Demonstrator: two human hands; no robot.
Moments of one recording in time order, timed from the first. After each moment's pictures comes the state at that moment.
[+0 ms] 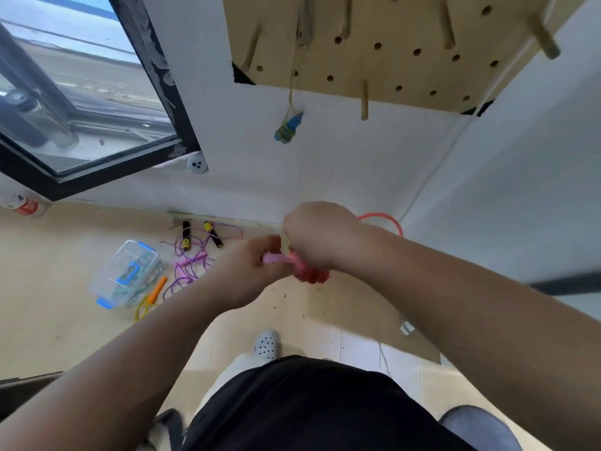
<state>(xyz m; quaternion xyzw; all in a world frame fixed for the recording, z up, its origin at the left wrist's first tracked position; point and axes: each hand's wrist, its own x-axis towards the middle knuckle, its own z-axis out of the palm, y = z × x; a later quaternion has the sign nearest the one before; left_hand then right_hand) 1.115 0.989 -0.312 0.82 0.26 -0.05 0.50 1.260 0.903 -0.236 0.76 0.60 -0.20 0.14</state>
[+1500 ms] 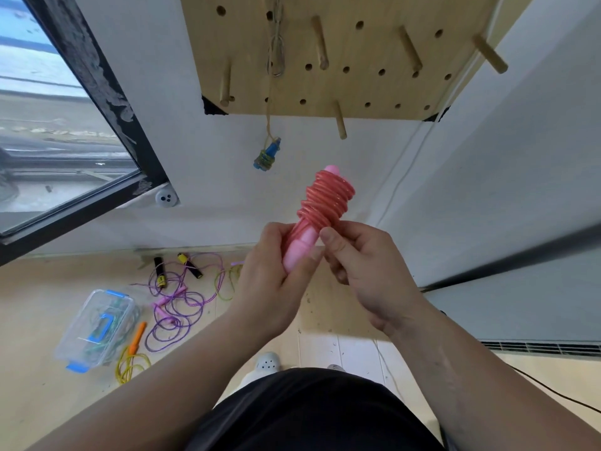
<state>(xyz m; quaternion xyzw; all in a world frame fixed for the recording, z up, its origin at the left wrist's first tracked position) 1.134 0.996 -0.266 0.80 0.21 0.16 0.54 1.221 0.873 -0.221 0.72 0.12 -0.28 -0.62</state>
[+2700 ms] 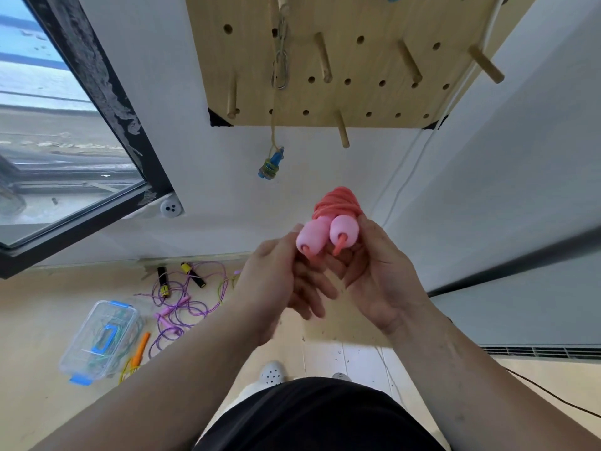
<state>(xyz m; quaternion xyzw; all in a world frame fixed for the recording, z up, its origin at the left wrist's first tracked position) 1.141 1.009 -0.227 0.56 0.28 -0.01 0.78 1.226 0.882 -0.228 0.47 -0.07 -0.35 -0.81</state>
